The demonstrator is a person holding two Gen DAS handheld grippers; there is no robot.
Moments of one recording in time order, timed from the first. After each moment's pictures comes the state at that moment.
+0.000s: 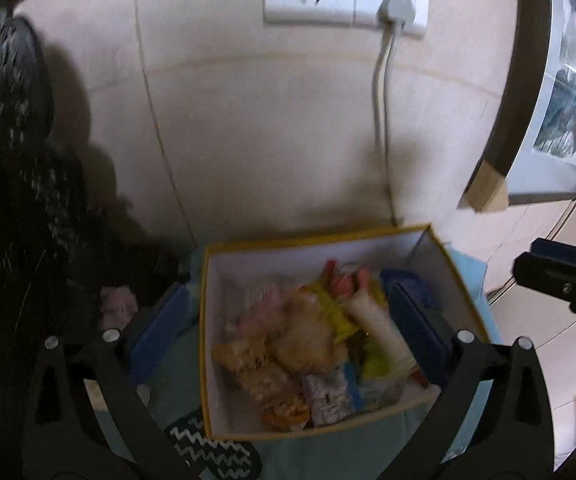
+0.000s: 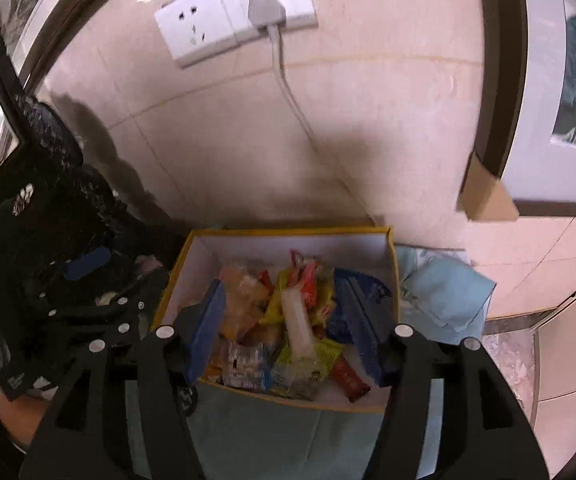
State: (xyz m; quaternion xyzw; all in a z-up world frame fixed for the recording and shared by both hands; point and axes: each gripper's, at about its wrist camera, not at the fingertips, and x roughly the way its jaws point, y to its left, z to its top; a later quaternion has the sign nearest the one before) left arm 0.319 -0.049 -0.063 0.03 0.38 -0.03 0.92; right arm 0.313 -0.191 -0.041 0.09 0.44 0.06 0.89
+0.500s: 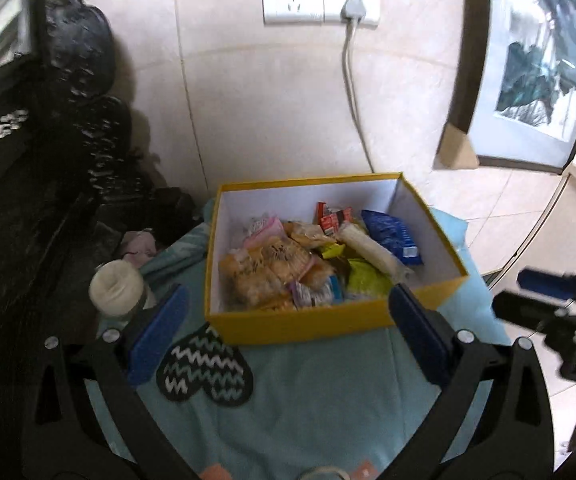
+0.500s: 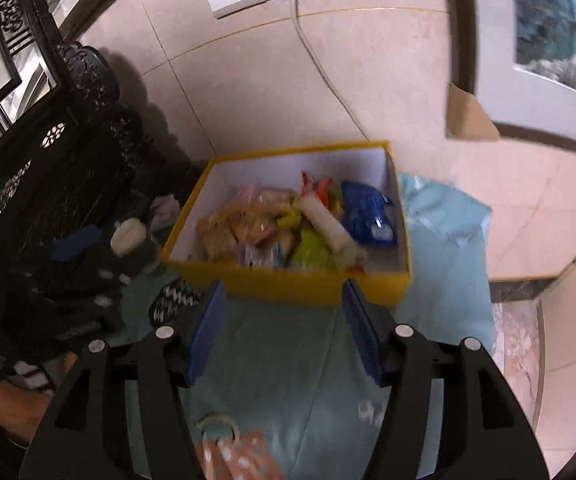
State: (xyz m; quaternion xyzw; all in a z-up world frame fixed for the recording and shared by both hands) left arm 0.177 -0.039 -0.057 0.03 0.36 -0.03 0.93; right arm 0.180 -0.173 -0.064 0.10 0.45 0.07 0.88
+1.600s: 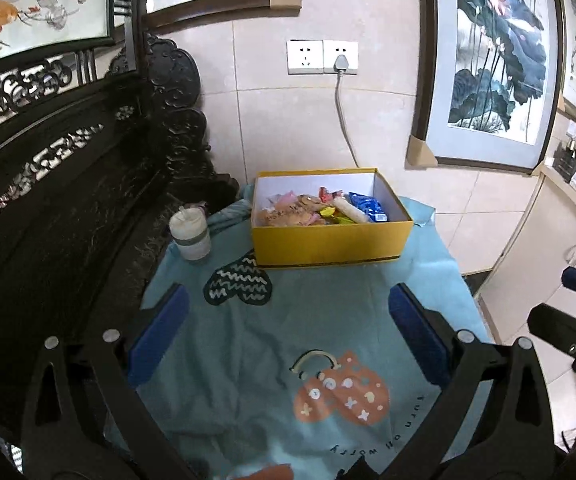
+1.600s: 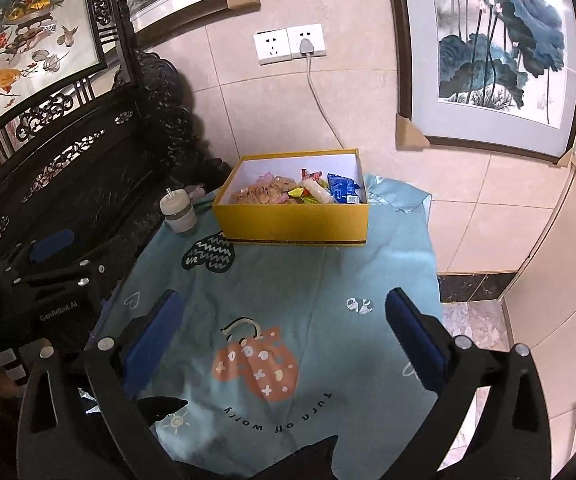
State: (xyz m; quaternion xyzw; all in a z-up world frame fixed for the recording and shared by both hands) left arm -0.047 0.017 0.001 0.02 0.32 -0.01 0.95; right arm -0.055 -0.148 0.003 0.06 0.38 0.04 0.92
